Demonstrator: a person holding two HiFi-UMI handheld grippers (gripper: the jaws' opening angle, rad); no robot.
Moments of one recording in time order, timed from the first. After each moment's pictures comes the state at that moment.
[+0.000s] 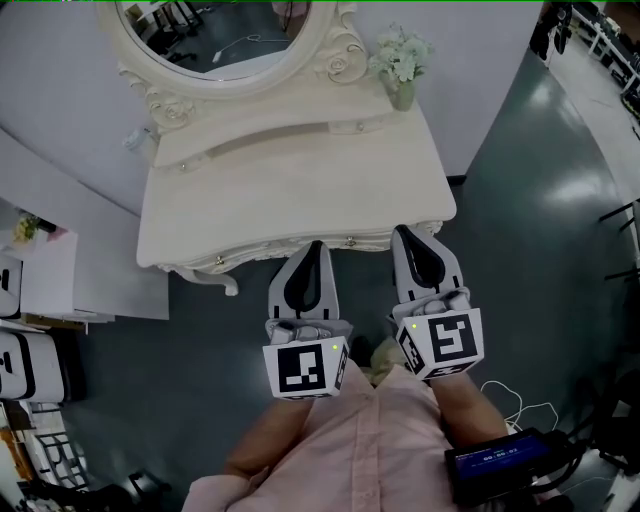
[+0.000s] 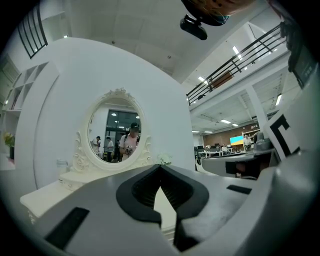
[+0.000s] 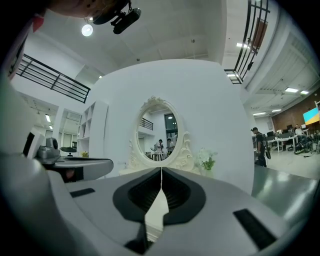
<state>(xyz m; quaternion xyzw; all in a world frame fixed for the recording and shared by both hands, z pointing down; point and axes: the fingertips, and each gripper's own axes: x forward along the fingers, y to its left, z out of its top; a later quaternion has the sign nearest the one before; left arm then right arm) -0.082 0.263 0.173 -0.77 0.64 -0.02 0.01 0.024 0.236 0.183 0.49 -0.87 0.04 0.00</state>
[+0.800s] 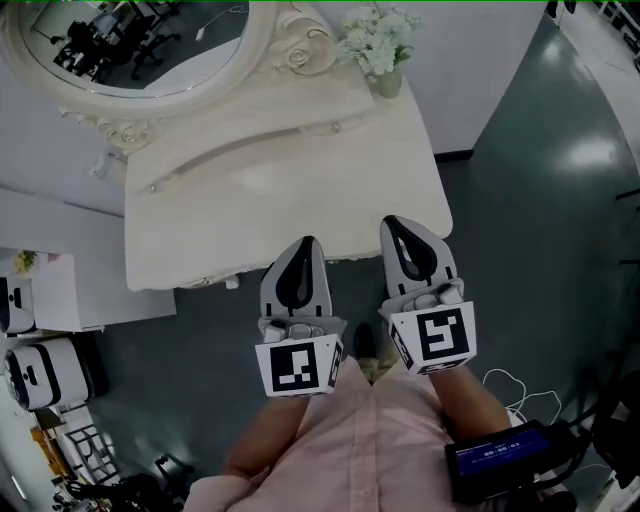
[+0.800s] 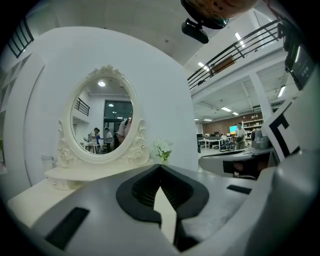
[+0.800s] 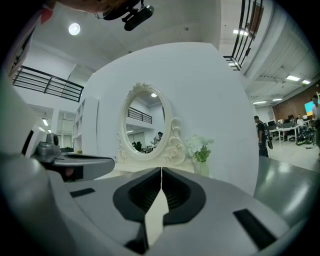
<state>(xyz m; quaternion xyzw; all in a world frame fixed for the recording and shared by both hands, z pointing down) -0.036 0.133 0.216 -0.77 0.64 -0.09 -0.02 0.063 0.106 0.230 0.48 -0.87 0.09 0.03</state>
